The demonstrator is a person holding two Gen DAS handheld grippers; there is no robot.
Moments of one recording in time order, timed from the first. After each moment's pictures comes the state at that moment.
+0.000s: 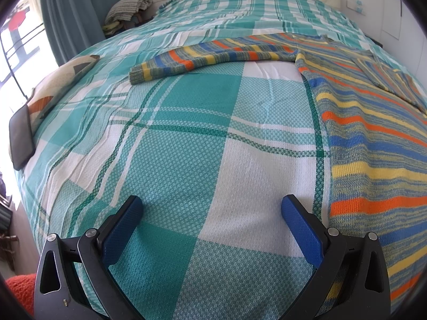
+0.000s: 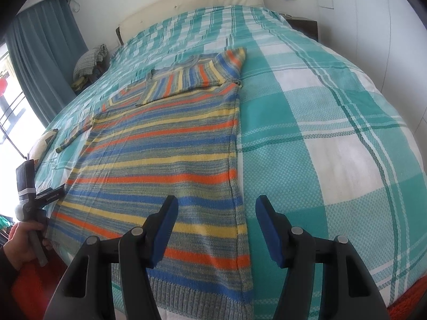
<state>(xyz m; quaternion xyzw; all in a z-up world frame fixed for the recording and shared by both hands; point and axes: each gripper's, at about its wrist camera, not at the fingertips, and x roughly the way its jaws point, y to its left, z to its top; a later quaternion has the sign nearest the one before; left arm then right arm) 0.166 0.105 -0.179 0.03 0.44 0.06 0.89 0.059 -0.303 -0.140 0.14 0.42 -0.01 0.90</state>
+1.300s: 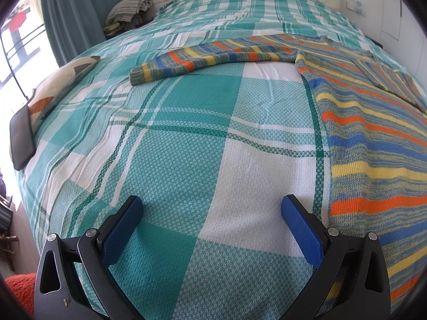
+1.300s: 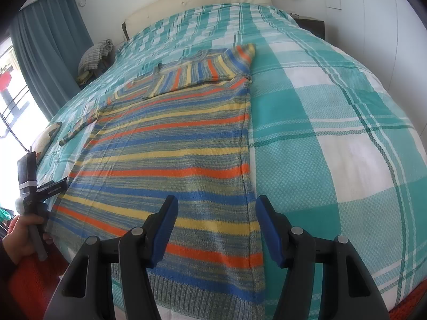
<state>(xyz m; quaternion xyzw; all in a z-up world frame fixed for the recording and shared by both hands) 0.165 0.104 -0.180 0.03 0.44 0.06 0.89 0.060 -0.292 -0.144 0.13 0.43 0.01 0.90</state>
